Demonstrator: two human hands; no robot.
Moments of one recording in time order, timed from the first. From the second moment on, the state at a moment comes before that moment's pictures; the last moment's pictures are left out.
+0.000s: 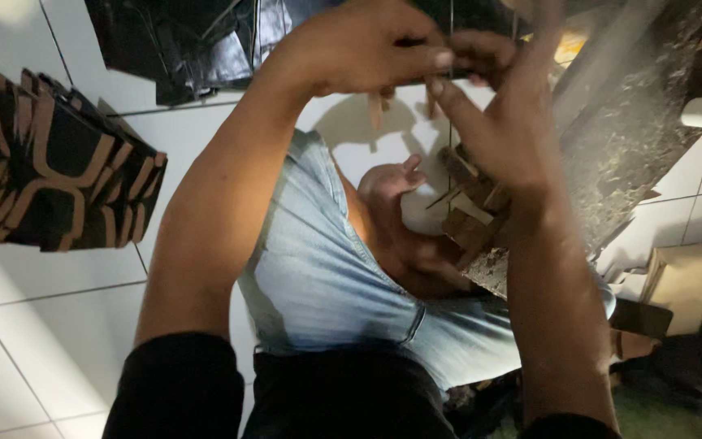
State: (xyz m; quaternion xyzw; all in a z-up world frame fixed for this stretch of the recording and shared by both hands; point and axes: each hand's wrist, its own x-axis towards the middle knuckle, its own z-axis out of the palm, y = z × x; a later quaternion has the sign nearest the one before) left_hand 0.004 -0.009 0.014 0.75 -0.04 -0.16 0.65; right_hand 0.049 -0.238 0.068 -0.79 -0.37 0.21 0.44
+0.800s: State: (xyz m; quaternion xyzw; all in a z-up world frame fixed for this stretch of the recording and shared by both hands) left_hand 0.039 -0.042 -0.143 0.86 0.21 -0.37 0.26; right_hand 0.091 -0.251 0.039 -0.91 -0.36 0.13 0.15
